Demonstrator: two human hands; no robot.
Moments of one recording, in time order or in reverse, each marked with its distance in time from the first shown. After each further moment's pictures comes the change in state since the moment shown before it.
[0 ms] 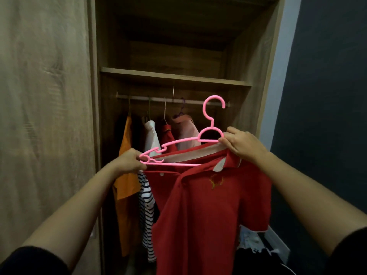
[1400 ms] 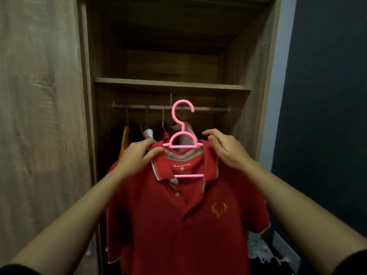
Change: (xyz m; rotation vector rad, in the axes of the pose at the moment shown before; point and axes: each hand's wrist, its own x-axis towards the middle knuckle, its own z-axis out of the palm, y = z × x) left_hand 0.022 0.036 0.000 0.299 0.420 0.492; right_hand 0.023 -0.030 0.015 0.459 0.111 0.180
